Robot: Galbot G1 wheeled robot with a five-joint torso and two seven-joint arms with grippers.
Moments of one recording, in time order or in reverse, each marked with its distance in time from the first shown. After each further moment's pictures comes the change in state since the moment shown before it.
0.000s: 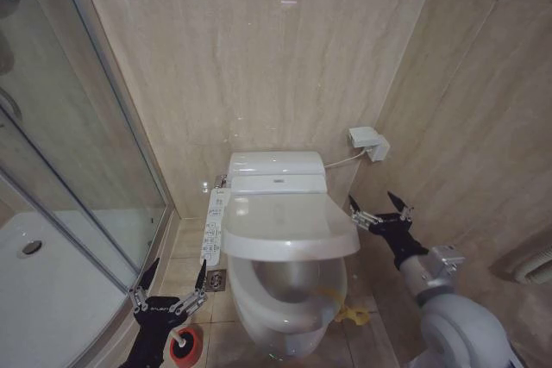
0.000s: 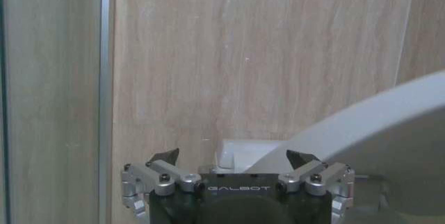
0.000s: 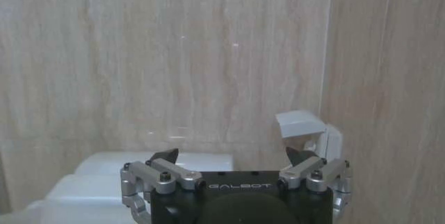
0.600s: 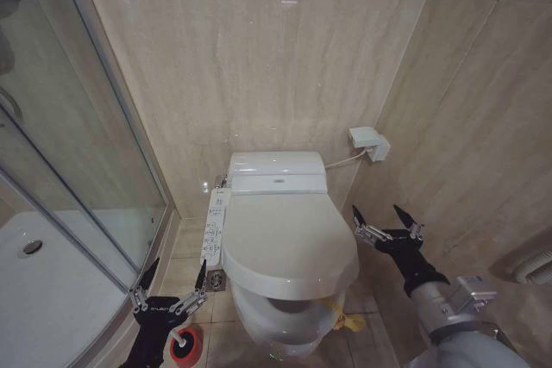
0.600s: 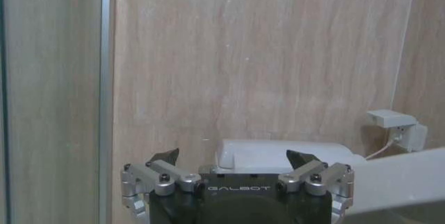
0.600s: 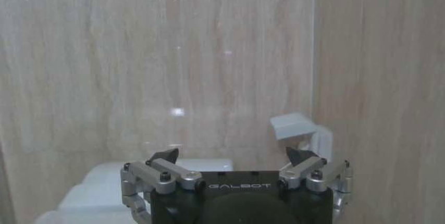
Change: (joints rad) left arm 0.000 0.000 0.000 0.000 0.000 0.000 0.000; right arm -0.170 0.119 0.045 0.077 -0.096 0.118 -0.065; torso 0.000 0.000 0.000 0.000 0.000
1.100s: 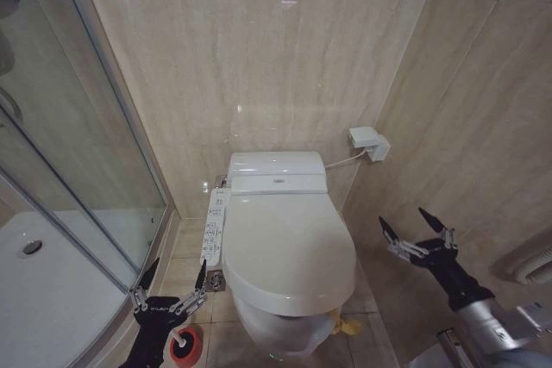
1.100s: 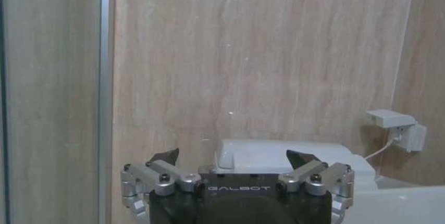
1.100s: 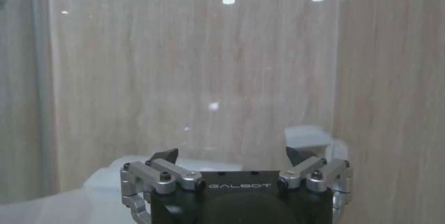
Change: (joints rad) left arm 0.000 0.000 0.000 0.000 0.000 0.000 0.000; right arm -0.074 0.025 0.340 -0.177 0.166 0.189 -0.517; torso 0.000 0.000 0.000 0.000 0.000
